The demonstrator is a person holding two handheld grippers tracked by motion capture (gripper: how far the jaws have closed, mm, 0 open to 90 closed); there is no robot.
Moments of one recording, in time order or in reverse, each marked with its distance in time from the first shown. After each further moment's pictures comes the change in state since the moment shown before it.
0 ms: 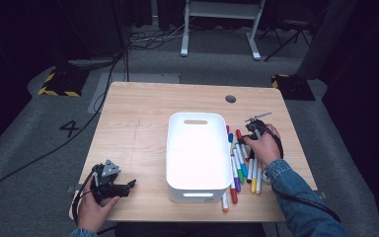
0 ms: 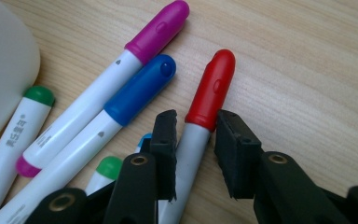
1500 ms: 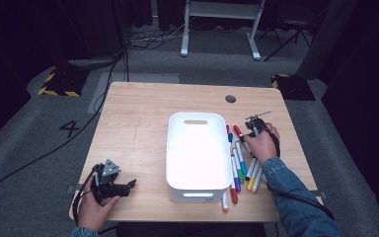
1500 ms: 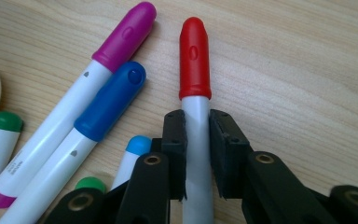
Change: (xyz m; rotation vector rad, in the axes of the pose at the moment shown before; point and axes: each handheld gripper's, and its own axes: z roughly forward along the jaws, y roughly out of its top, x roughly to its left) left arm 0.000 0.001 0.001 0.000 0.000 -0.002; right arm -0.002 0.004 0.002 0.011 -0.075 0.093
